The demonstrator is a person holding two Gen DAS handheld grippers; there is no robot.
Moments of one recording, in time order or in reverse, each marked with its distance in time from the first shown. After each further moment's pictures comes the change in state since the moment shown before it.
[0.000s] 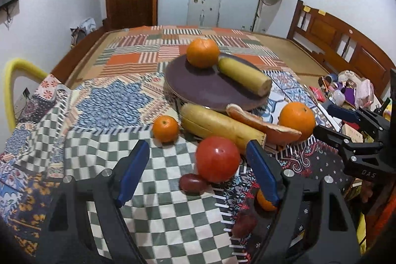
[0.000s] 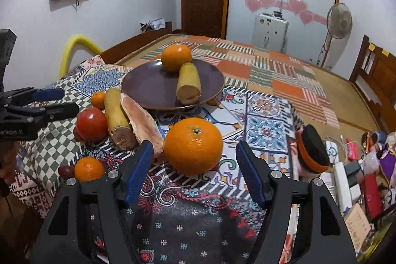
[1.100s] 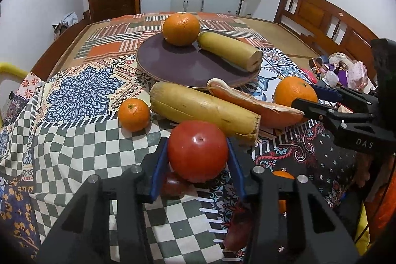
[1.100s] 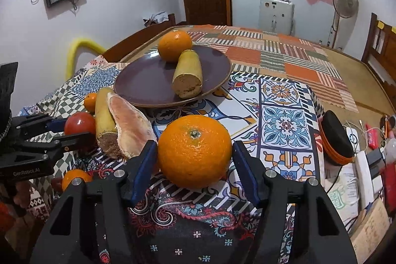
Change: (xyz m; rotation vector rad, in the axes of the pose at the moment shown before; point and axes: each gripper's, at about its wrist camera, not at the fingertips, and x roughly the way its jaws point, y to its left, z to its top) left arm 0.036 -0.013 -0.009 0.053 0.074 -0.066; right arm 0.023 -0.011 -0.001 0.090 0.046 0.094
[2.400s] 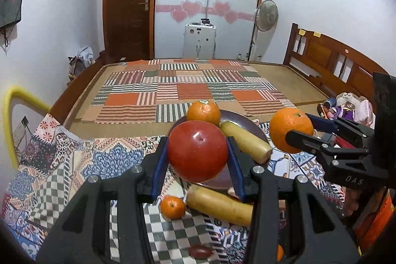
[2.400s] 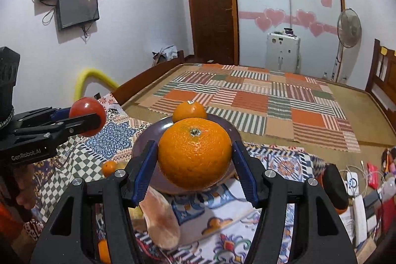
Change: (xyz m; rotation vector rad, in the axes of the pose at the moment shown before) left arm -0.049 0.027 0.086 -0.016 -0.246 0.070; right arm -0.004 0.011 0.078 -0.047 -0.181 0.040
